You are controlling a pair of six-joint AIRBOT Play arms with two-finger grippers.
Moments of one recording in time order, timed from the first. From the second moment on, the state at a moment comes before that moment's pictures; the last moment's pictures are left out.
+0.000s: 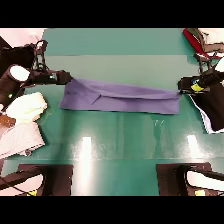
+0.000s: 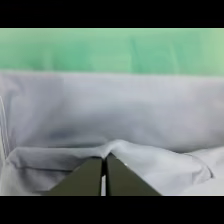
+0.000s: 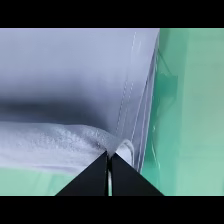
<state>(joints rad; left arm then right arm) -0.08 -1.30 1.14 0.99 -0.69 -1.24 -0.11 -1.36 1.31 -1.44 1.30 1.60</state>
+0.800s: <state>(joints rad) -0.07 -1.37 1.21 0.99 -0.72 -1.25 -0.31 -1.52 1.38 -1.17 1.34 1.48</state>
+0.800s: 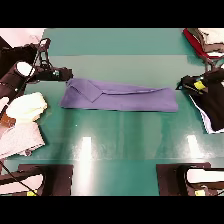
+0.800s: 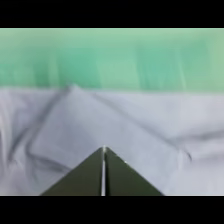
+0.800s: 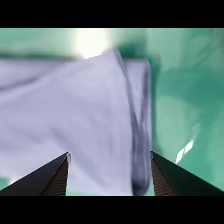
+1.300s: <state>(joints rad) -0.07 -1.37 1.22 0.99 -0.98 -1.25 -0.50 -1.75 1.38 -0.92 1.51 1.29</state>
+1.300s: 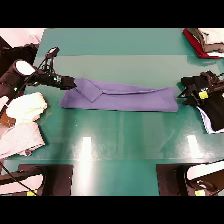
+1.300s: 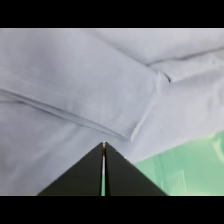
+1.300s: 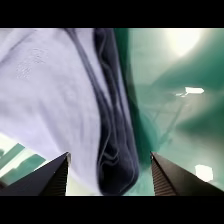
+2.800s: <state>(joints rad) -0.43 -1.87 1.64 0.88 -0.93 -1.36 -0.01 -1.62 1.87 -0.75 1.51 1.29</state>
